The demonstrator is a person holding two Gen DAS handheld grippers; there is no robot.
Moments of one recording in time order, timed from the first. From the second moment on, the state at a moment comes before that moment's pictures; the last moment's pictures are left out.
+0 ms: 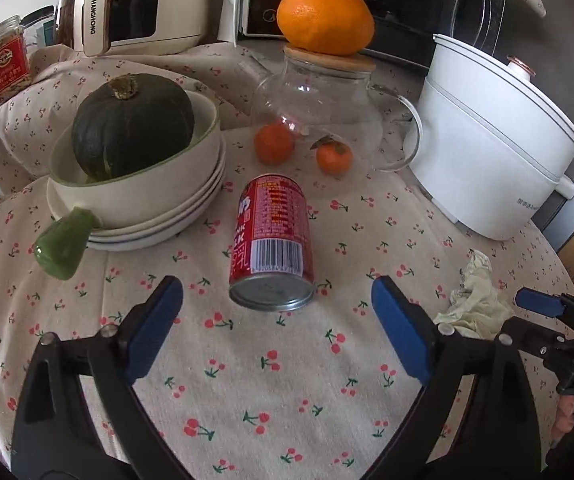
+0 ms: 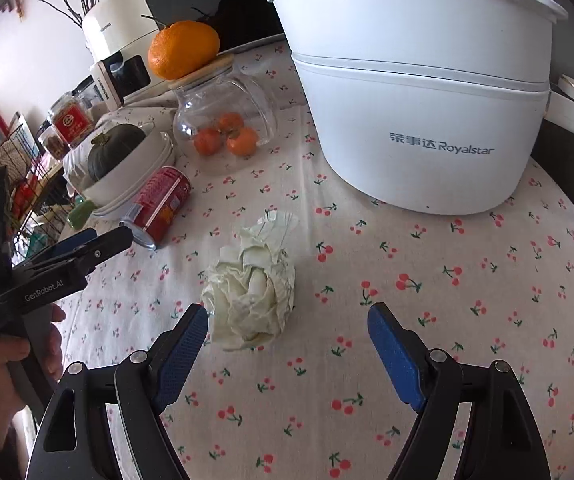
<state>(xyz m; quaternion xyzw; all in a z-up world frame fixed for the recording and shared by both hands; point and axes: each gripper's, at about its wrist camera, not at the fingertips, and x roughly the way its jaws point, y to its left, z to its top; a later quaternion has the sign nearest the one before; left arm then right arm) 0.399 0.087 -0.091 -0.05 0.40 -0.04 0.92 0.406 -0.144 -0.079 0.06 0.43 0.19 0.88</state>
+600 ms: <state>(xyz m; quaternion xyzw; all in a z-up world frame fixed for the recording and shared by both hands) 0.365 0.076 -0.076 -0.06 0.42 -0.06 0.90 0.398 -0.153 -0.072 0.07 0.43 0.20 0.87</state>
